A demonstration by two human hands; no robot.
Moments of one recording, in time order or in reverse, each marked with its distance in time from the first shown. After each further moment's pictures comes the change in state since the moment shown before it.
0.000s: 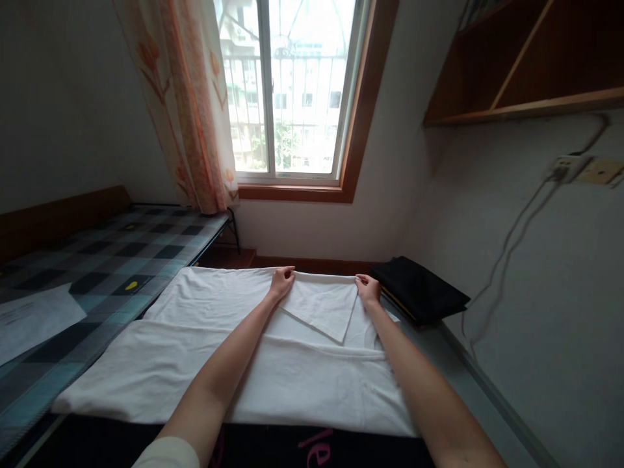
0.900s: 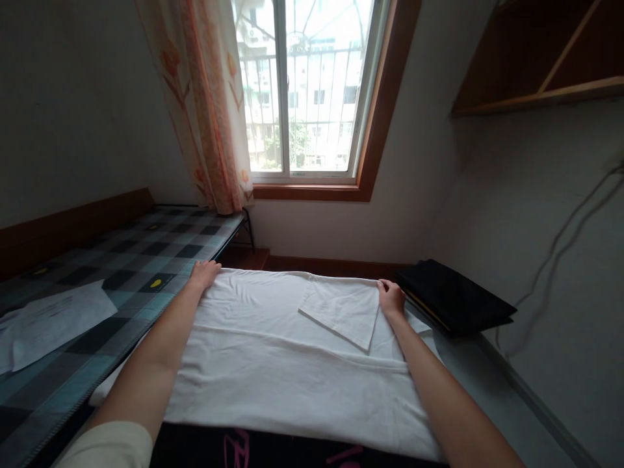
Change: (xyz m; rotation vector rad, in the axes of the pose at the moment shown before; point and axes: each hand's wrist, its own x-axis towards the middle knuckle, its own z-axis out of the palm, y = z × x) left_hand 0.020 -0.083 -0.277 1.253 -0.237 -0.088; right_hand -0.001 0.017 0.008 -0.282 0.057 -0.155
